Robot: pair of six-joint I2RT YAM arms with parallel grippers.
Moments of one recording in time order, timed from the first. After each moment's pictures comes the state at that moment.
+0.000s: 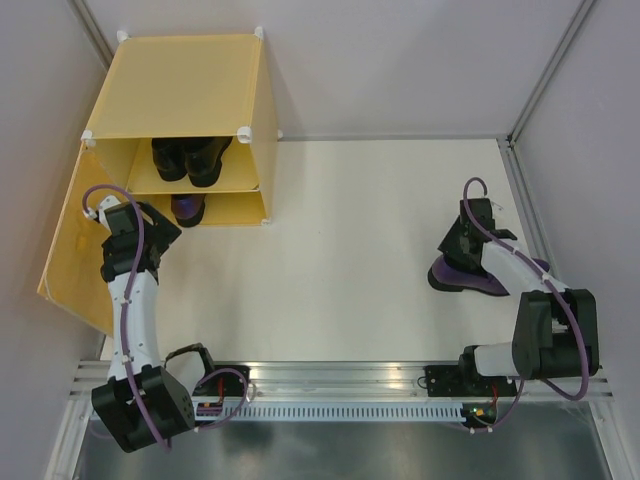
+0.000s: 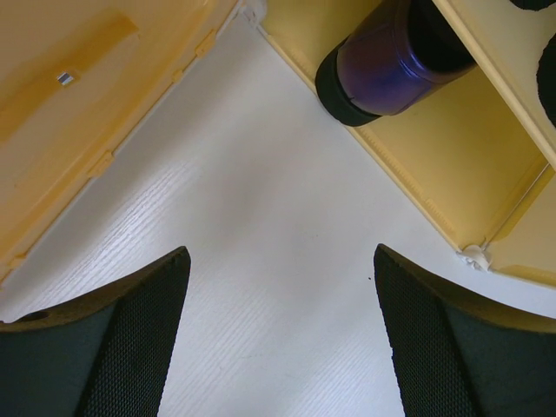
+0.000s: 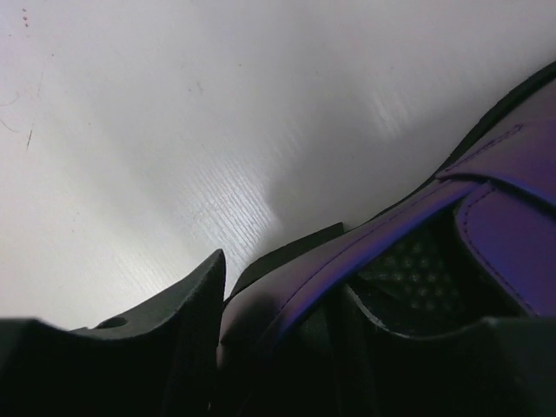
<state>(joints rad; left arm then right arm) 0.35 1.01 0.86 -0.53 -0.13 -0.48 0.03 1.36 0.77 -0.41 0.18 0.60</state>
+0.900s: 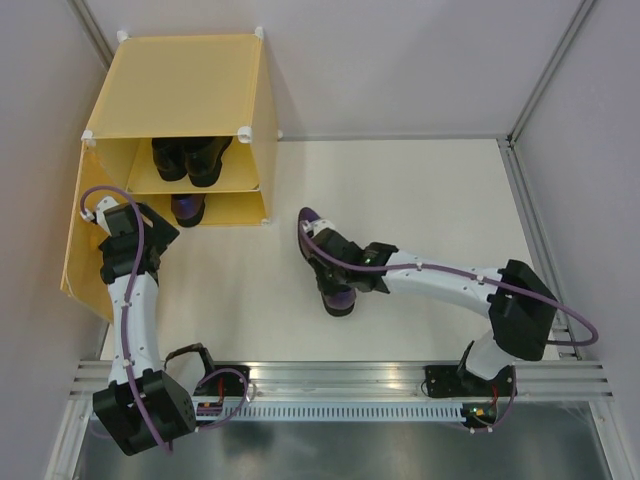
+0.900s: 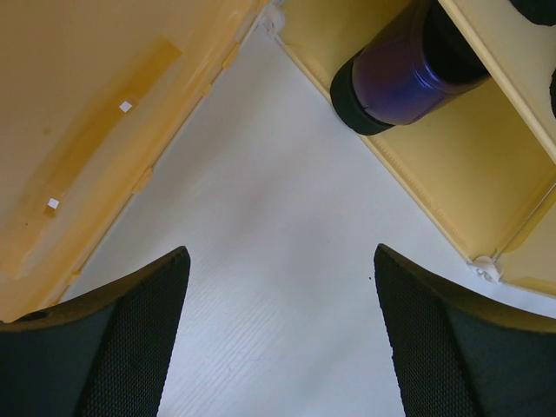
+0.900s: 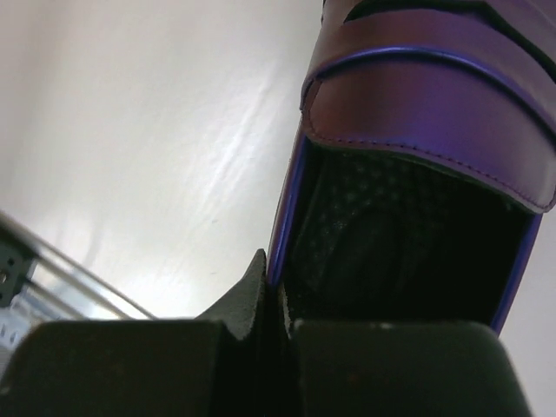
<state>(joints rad) 0.35 0.99 0.86 -0.55 -0.18 -0.48 0.96 1.57 1.12 -0.47 0.12 0.52</state>
